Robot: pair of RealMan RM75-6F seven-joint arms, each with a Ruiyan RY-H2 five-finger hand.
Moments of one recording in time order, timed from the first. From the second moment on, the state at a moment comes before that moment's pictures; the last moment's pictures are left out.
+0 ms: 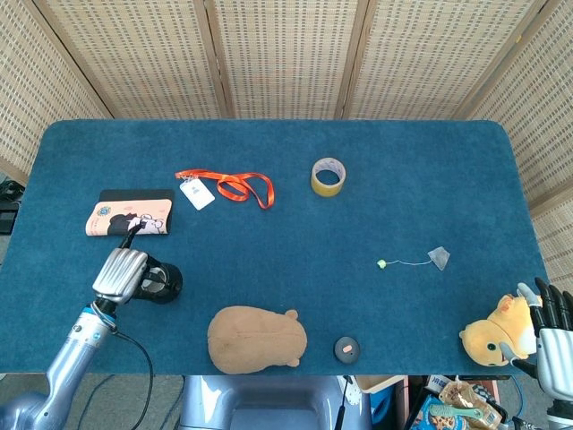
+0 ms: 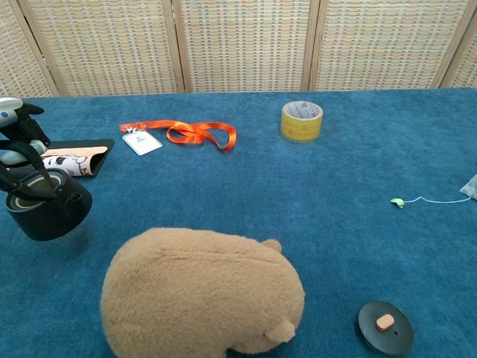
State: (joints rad) left arm -0.44 -1.32 -0.13 -1.69 1.32 1.13 0.22; right arm -0.08 -1.17 0.05 -1.62 -1.54 1.64 -0.09
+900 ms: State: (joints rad) left arm -0.71 -1.35 -0.28 -1.66 1.20 0.90 0.25; right arm -0.09 -1.15 0.04 -1.64 -1.56 1.66 -0.10
